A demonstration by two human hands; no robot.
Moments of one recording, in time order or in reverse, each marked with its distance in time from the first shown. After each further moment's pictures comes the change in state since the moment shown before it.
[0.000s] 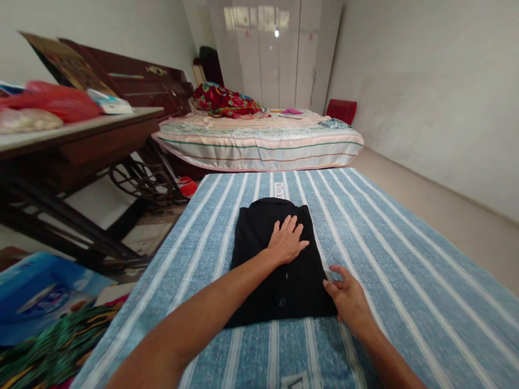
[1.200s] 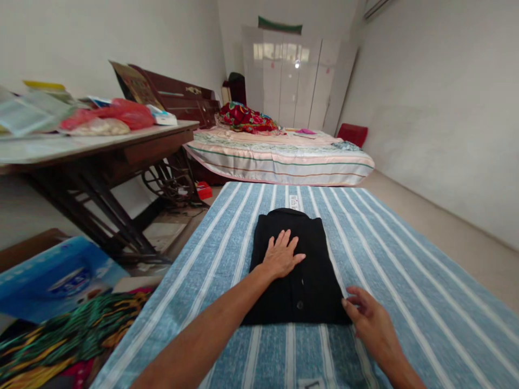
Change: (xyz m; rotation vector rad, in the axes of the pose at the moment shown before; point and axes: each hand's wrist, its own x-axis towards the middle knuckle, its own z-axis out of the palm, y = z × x) left_hand -0.055 -0.036 -0.003 -0.119 -0.047 -0.170; right_hand -0.026 -0.003 -0.010 -0.161 0.036 -0.145
